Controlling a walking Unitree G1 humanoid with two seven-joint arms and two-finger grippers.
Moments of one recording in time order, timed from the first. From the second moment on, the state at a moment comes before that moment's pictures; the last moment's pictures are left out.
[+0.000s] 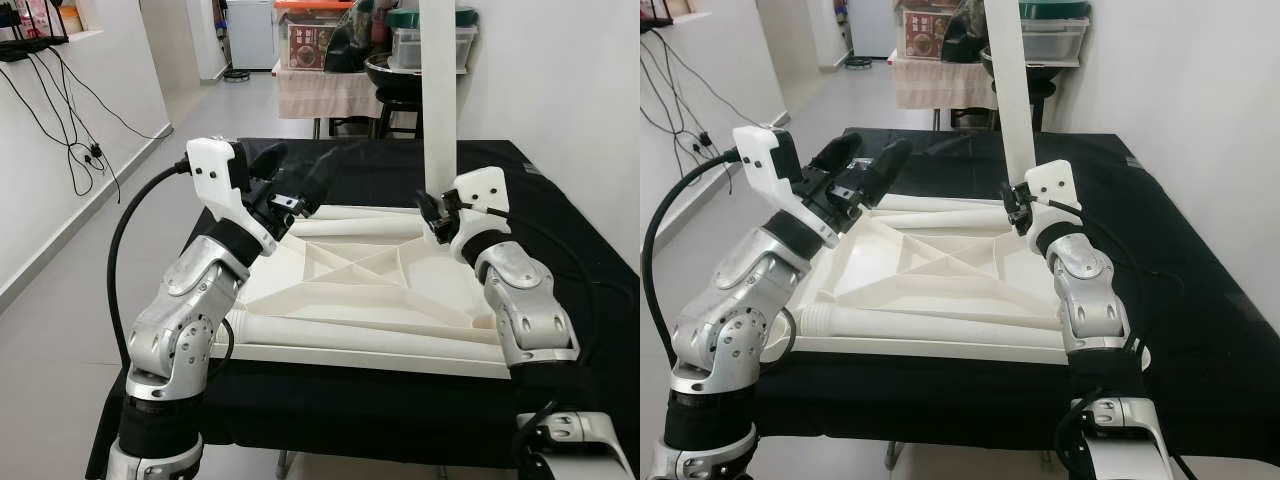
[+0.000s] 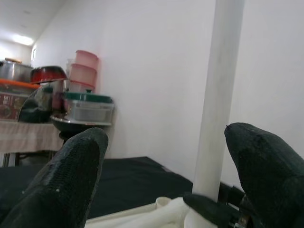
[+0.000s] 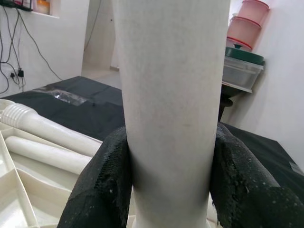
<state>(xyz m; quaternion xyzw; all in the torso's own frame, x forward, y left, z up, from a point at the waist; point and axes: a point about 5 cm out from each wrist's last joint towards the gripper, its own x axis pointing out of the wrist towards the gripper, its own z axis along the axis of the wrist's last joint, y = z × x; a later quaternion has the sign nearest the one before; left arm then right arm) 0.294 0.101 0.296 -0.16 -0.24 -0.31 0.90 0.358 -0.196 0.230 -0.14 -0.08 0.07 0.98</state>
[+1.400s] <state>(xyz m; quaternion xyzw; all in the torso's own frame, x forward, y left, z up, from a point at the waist) 0.298 0.090 0.302 -0.11 -0.24 -0.35 0.90 0.331 -0.119 0.212 -0.22 -0.10 0.30 0.92</state>
